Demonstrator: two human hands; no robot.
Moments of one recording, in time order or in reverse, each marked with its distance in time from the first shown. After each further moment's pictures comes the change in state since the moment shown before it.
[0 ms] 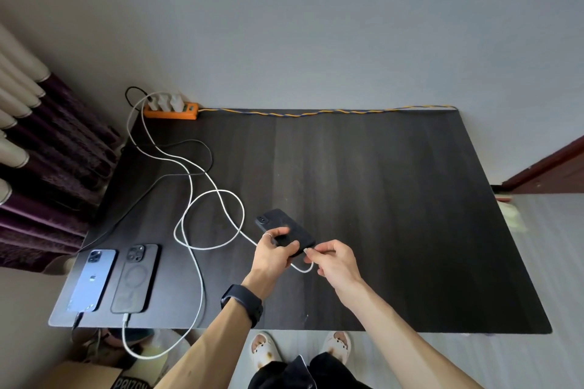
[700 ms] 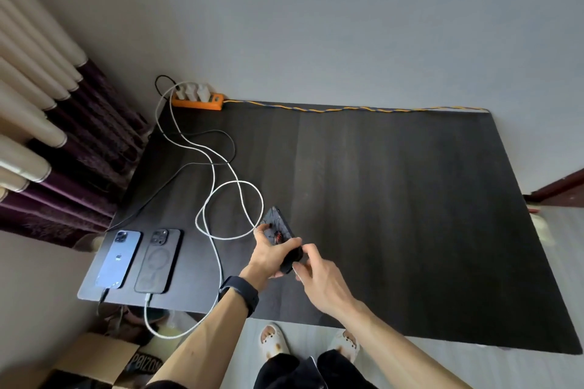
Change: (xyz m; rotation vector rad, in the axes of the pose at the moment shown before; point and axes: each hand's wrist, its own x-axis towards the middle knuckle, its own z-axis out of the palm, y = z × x) left_hand 0.005 0.000 -0.044 0.075 0.057 -0.185; right_hand -0.009 0.030 0.043 -0.707 -0.282 -0.491
